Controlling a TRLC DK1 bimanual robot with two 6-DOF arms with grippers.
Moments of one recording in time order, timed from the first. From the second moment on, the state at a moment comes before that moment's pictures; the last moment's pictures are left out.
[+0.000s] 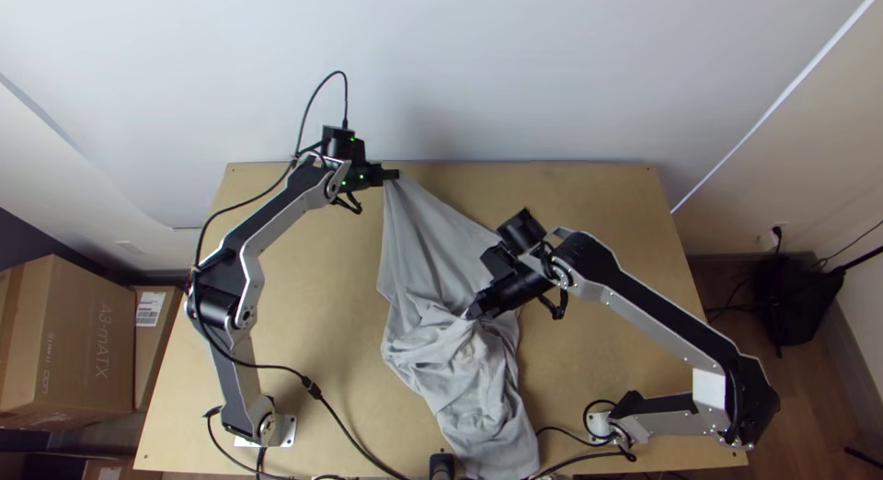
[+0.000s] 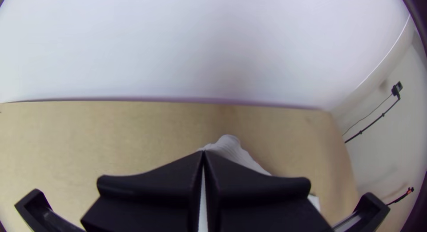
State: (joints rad) left arm -0.27 2.04 1.77 -0.37 0.13 -0.30; right arm 0.75 1.48 1.32 -0.98 -0.60 0.26
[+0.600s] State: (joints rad) left arm -0.13 1.62 1.72 -0.43 0.07 -0.32; right arm 0.45 1.54 1.59 -0.78 -0.26 0.28
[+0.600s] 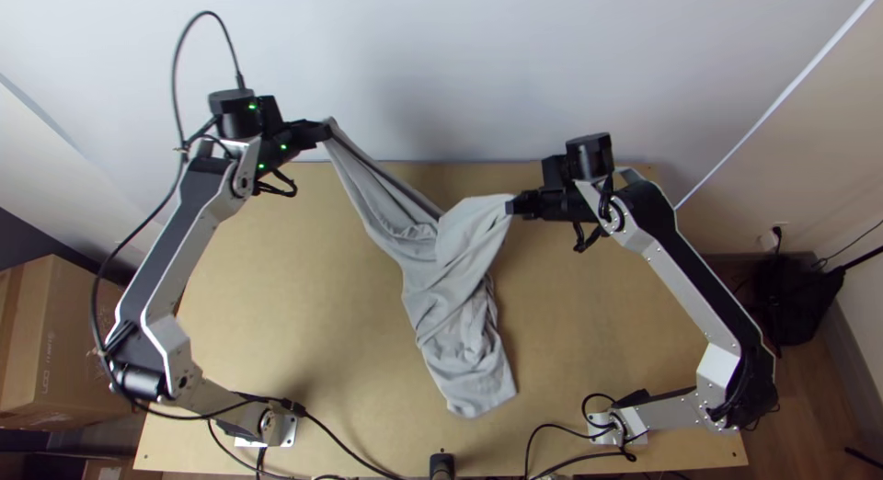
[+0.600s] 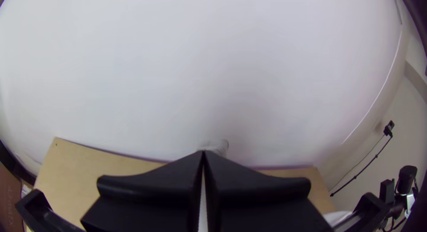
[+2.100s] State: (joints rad) left arm -0.09 0.82 1.96 -0.62 -0.11 -0.23; right arm 0.57 1.04 2.15 -0.84 0.07 0.08
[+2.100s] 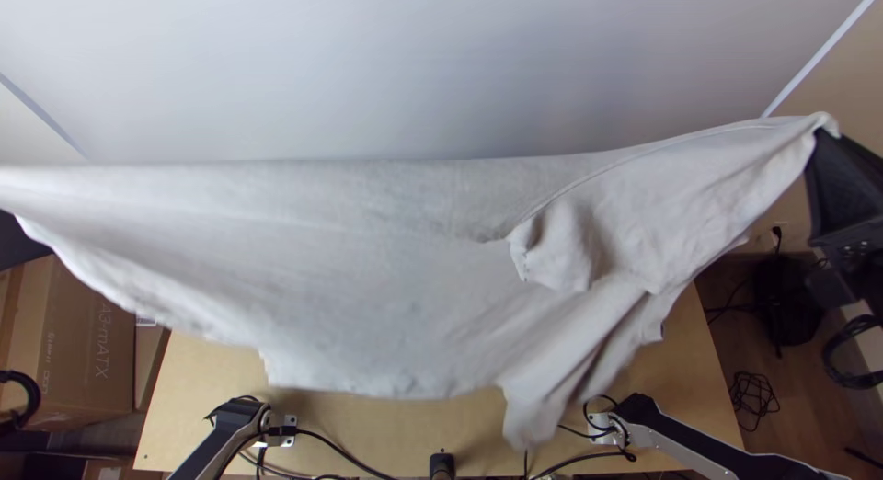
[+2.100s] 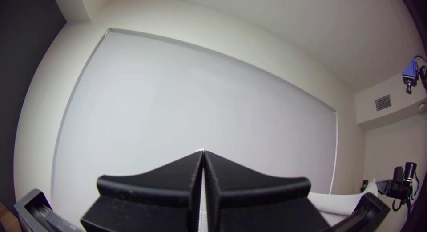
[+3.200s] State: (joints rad) left arm 0.00 1.25 0.87 0.04 0.02 -0.24; right arm 0.23 1.45 1.01 -0.04 -0.23 0.18
